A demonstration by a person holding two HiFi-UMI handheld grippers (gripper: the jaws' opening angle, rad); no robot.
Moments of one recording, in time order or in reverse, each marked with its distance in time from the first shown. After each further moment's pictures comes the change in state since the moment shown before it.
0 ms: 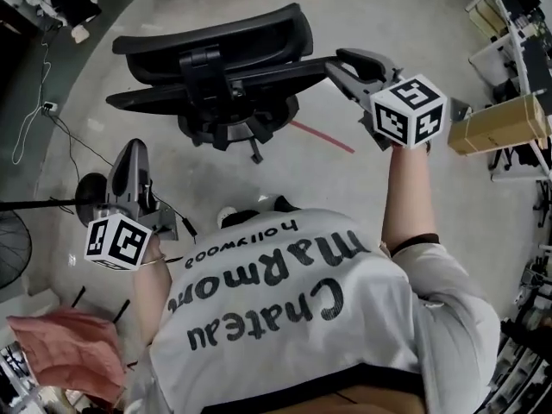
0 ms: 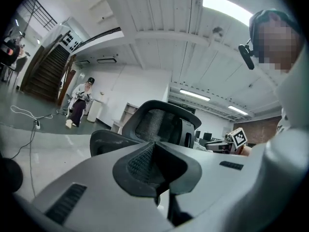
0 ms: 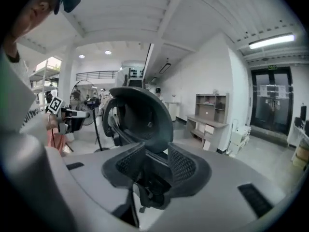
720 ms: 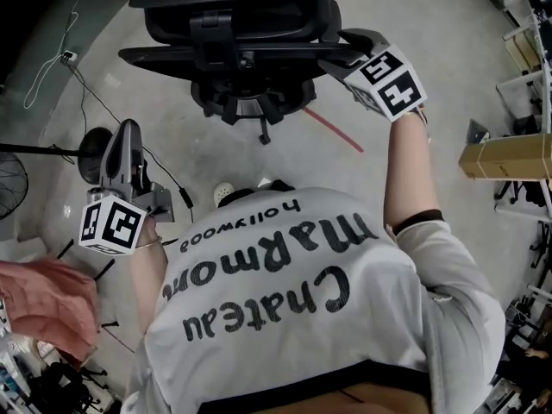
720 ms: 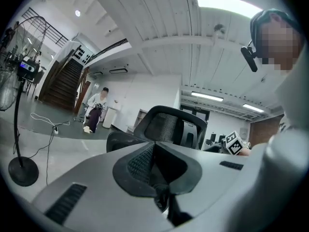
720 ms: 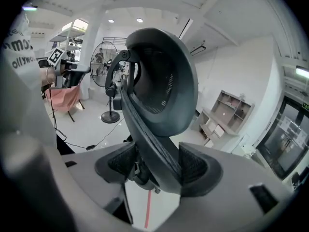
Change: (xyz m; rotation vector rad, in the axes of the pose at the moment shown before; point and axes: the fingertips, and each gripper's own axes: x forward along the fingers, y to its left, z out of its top) left arm -0.042 -0.009 -0.008 -0.002 -0.077 0.188; right arm 0.058 0.005 -0.046 -0.374 0.288 0.124
